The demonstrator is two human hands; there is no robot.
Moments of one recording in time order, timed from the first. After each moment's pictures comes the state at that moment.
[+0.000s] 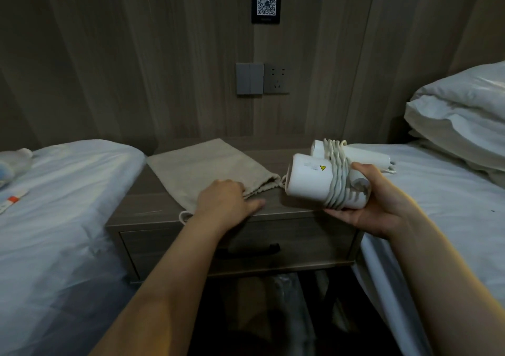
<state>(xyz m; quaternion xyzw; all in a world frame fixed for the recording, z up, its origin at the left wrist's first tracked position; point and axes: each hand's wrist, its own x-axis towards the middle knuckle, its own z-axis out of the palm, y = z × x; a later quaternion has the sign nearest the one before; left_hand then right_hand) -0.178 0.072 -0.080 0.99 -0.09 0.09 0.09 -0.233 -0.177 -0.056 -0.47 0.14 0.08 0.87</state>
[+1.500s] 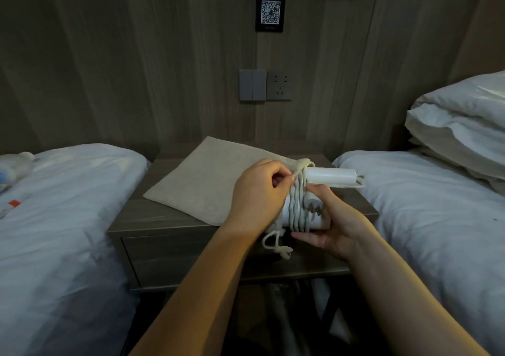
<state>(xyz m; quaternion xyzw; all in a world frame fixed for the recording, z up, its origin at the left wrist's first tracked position) -0.214 0.031 -0.049 0.86 -0.22 0.24 0.39 -0.243 -0.105 -0.064 -0.56 0.19 0.07 0.80</state>
